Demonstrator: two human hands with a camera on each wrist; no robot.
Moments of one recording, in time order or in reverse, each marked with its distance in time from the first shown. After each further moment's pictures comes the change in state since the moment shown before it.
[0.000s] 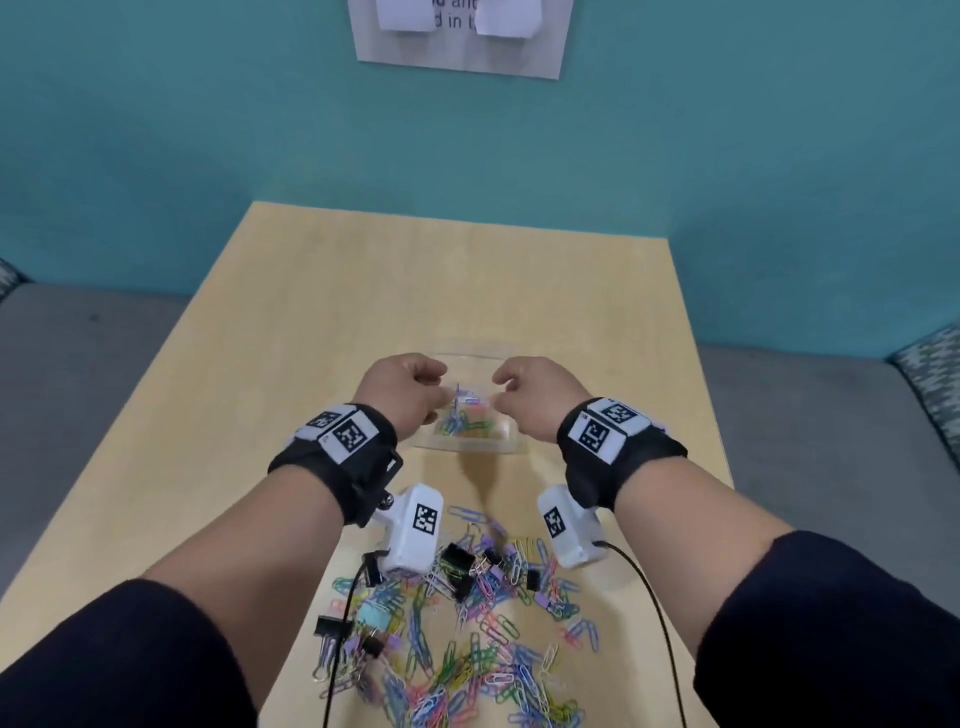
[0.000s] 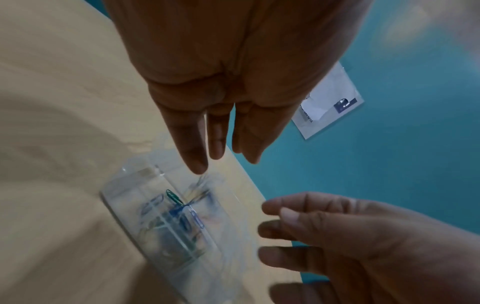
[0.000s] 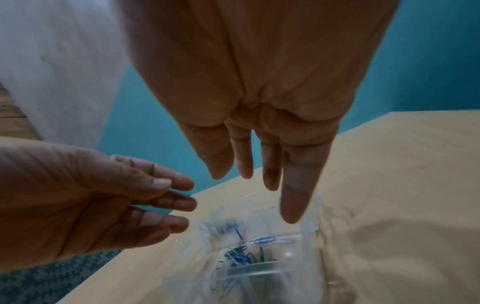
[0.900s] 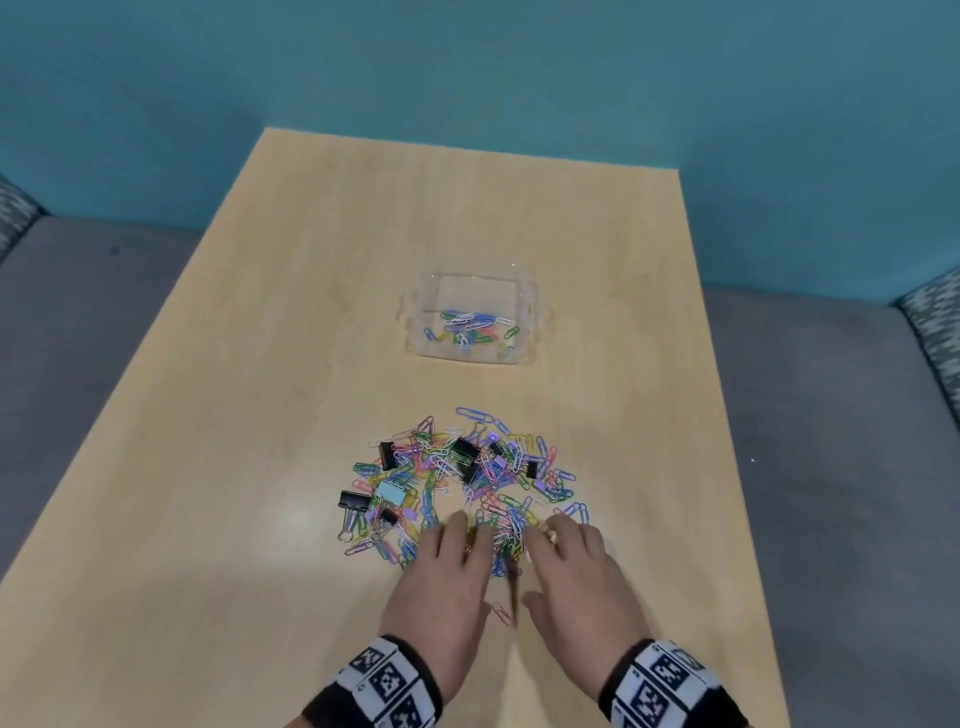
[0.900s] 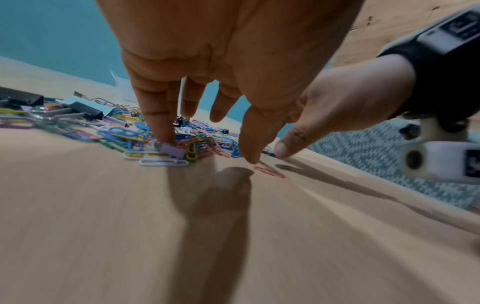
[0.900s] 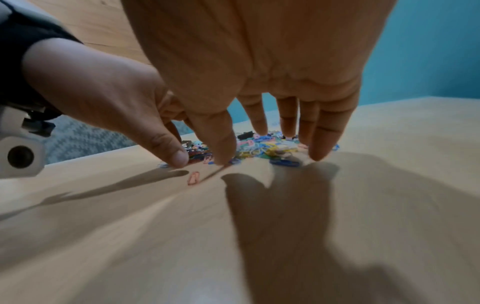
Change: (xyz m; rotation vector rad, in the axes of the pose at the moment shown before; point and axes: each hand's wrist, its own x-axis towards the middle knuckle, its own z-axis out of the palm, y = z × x) left_hand -0.239 -0.153 0.063 1.099 -0.279 0.350; right_hand -0.247 0.096 0.135 -0.511 -0.036 -0.152
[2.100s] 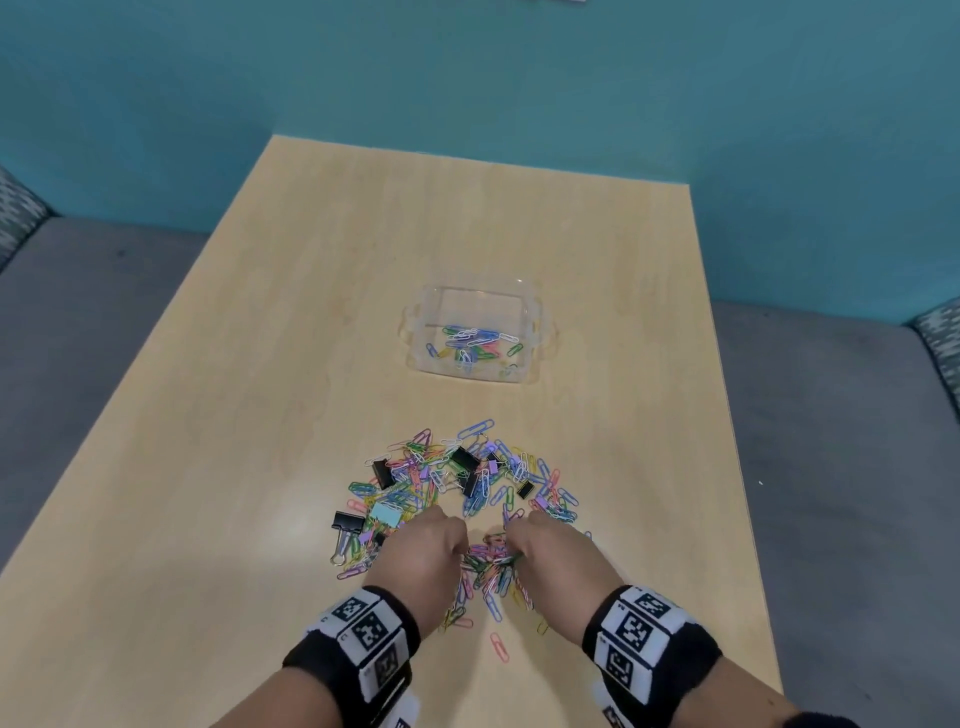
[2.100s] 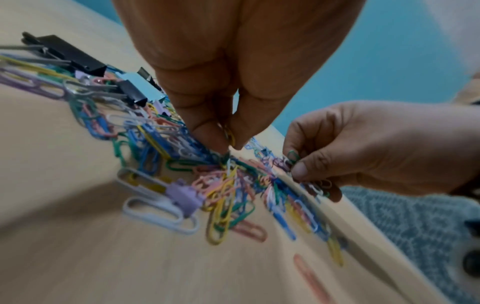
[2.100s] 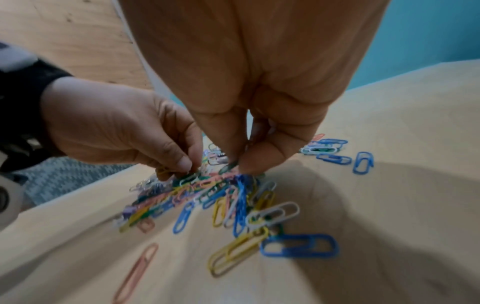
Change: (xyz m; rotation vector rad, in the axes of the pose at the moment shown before) left_hand 0.054 -0.032 -0.019 -0.280 0.041 -0.149; right_hand 0.064 0.007 -0.020 0.200 -0.177 -0.065
